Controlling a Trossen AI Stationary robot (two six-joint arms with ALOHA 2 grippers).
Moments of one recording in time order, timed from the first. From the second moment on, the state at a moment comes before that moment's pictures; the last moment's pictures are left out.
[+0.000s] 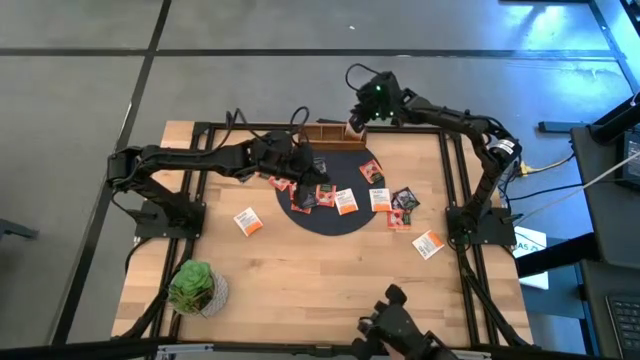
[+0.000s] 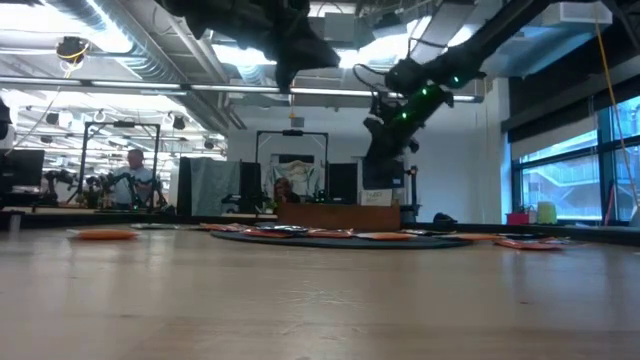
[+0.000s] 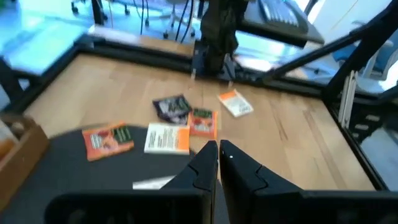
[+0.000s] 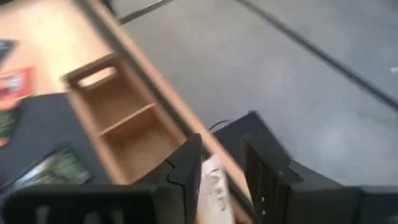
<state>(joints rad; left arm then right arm) 0.24 1.45 1.04 0.00 0.25 -0.11 -0.79 1.80 1.33 -0.22 -0.12 -0.10</state>
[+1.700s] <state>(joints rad) 0.17 1.79 1.04 -0.17 0.01 -0.24 -0.38 1.81 1.42 -0.71 -0.20 0.07</state>
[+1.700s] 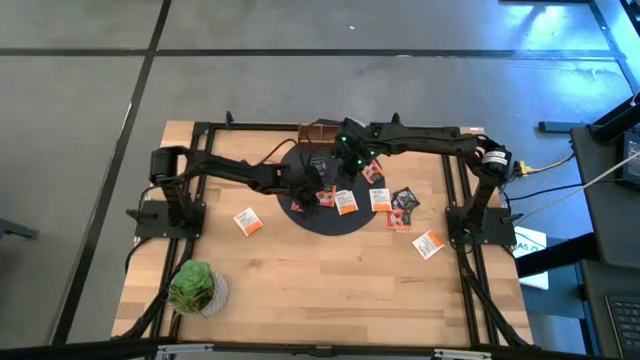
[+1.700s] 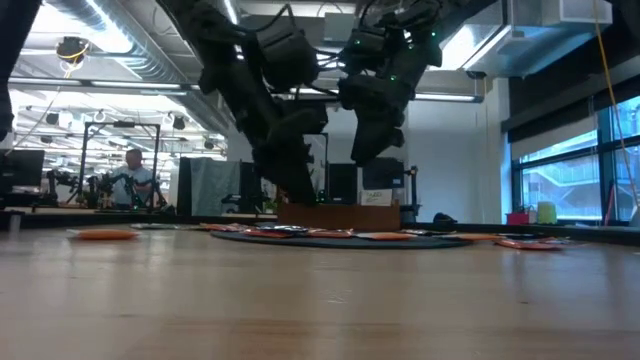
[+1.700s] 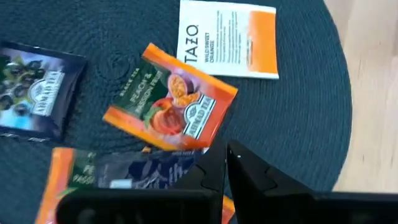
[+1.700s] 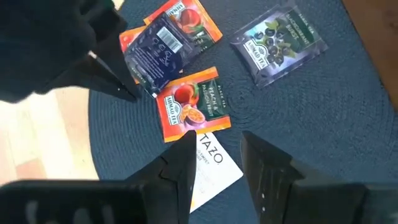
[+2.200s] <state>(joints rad) 0.17 1.80 1.04 0.12 0.02 -0.25 -0.51 1.81 1.29 -1.03 -0.19 0.04</state>
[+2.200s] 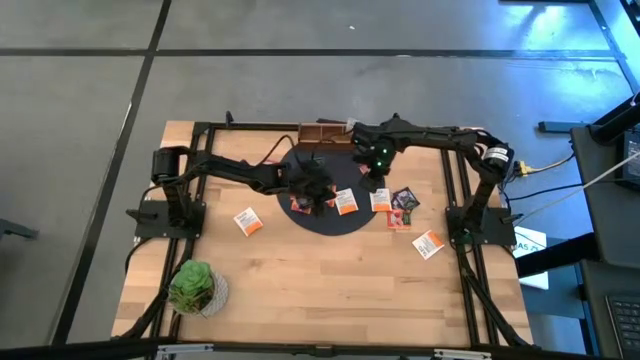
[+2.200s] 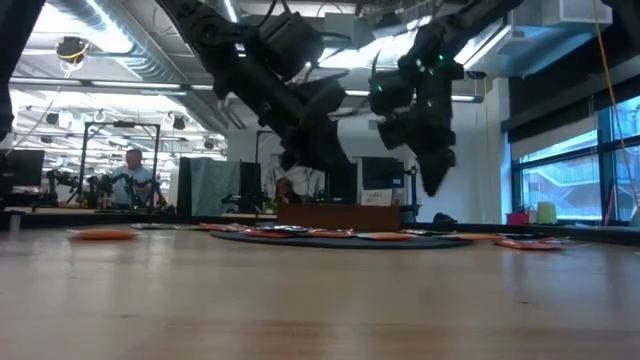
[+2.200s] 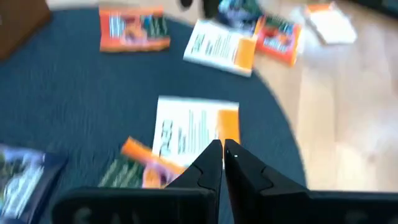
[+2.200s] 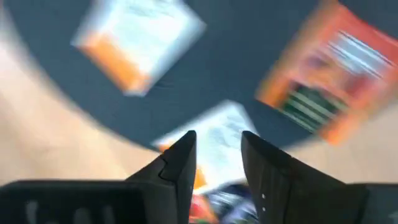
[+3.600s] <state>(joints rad) 0.21 1.80 1.04 0.18 0.05 -0.32 -0.49 1.66 1.03 -0.51 -0.08 0.44</state>
